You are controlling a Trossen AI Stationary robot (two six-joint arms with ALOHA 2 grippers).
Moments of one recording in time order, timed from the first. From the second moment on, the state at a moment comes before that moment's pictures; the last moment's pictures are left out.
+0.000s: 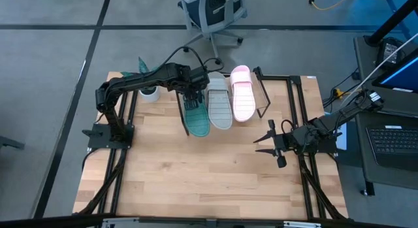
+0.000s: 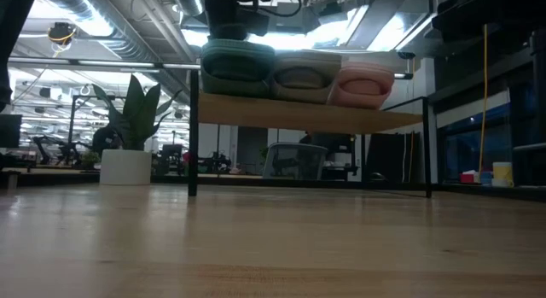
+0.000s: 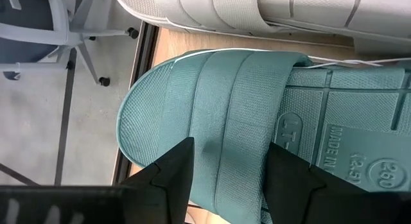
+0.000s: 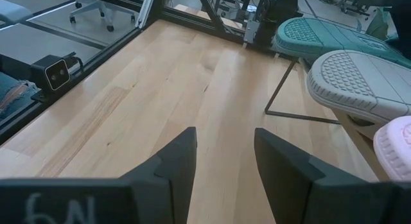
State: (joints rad) left arm 0.32 1.76 1.77 -1.25 -0.32 0.12; right arm 0.48 0.72 0.45 -0.07 0.32 -0.11
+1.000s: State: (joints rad) left arm 0.27 1.76 1.76 -1.25 -0.44 0.23; right arm 0.48 0.72 0.45 -0.07 0.32 -0.11
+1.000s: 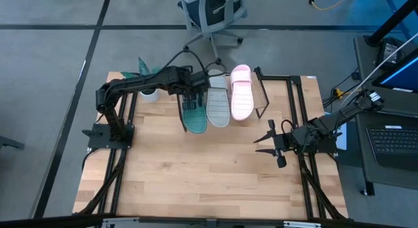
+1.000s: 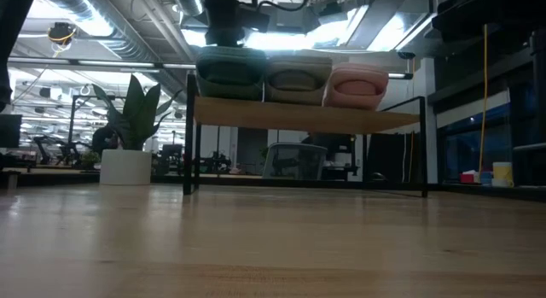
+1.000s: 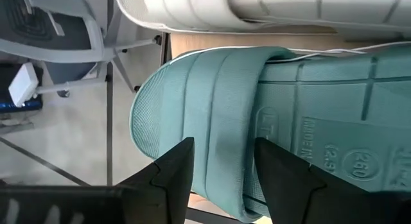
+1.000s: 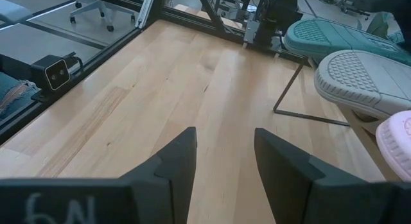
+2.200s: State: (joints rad) left arm -0.01 1.25 1.42 -0.80 -0.28 0.11; right arm 0.49 0.71 0.45 0.06 0.20 -0.05
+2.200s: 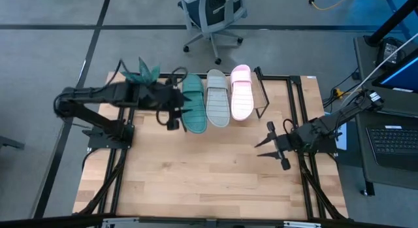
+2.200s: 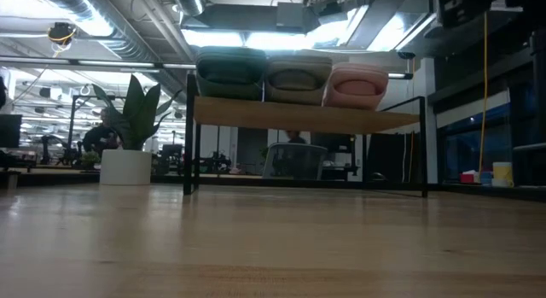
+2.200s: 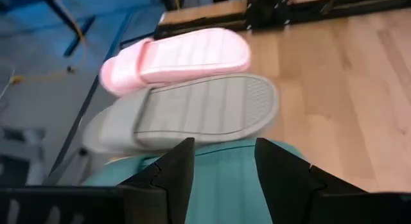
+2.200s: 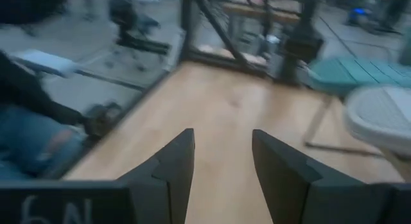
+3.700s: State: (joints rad) left arm -0.02 0.31 0.02 0.36 -0.33 0.04; right arm 0.48 0.38 0.10 0.32 0.09 -0.16
